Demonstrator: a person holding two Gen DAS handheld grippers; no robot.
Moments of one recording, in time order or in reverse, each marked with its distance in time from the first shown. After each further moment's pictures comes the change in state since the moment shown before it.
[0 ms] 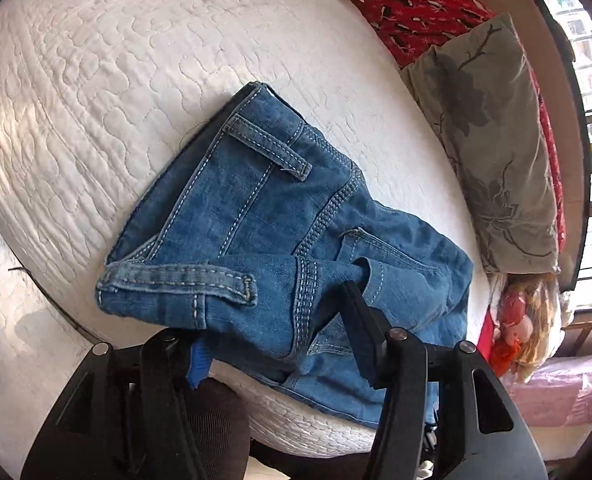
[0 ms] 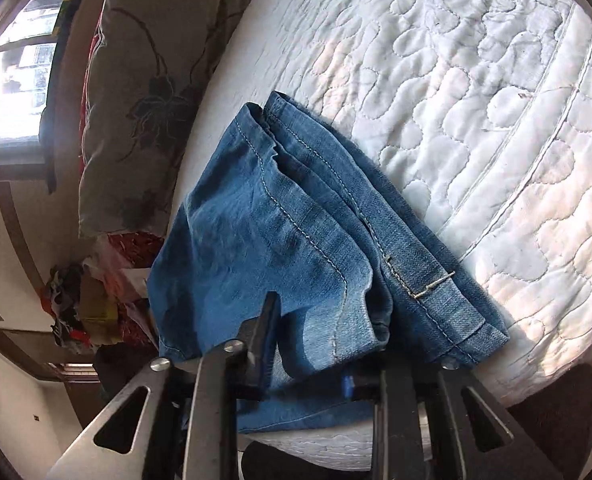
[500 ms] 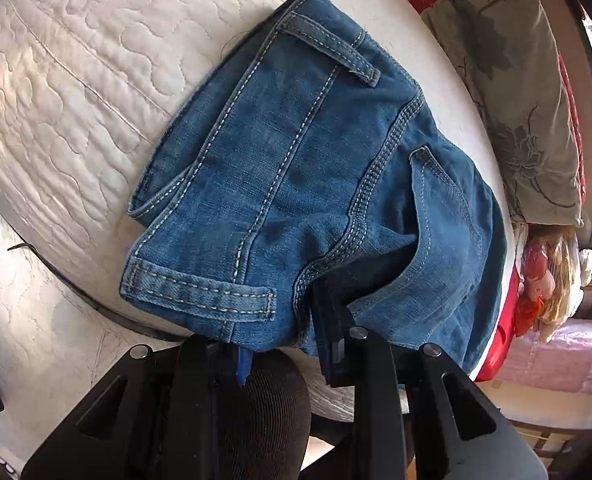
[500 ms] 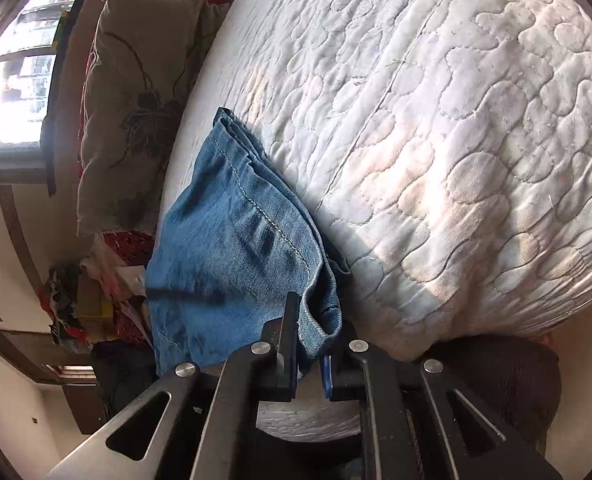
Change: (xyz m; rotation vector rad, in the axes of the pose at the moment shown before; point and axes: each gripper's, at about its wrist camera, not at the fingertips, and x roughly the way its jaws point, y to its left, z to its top) left arm 0.019 0.043 -0.028 0.077 0.146 0.009; right arm -0.055 -0.054 -0.023 -0.001 -0.011 -0.041
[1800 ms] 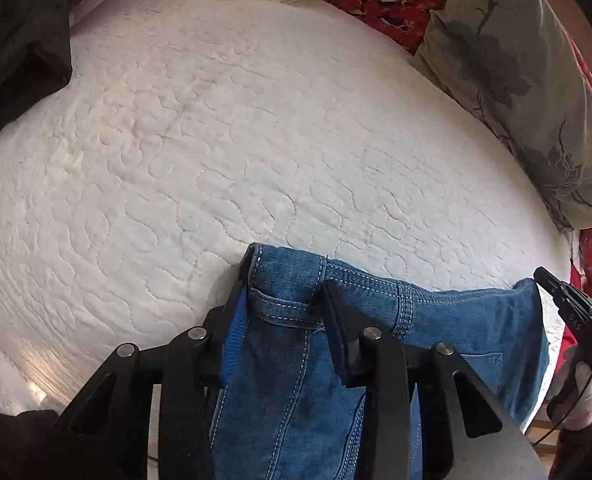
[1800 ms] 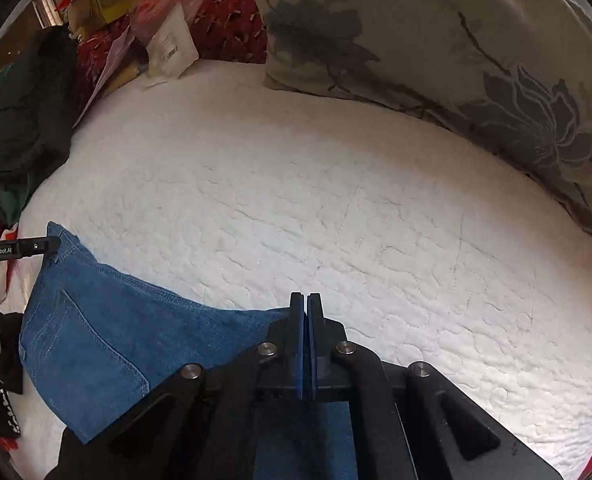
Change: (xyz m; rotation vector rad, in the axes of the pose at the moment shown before) left arm 0.003 -0.069 0.144 0.244 -0.157 0.302; right arm 0.271 0.350 -0.035 -1.242 0.210 -0.381
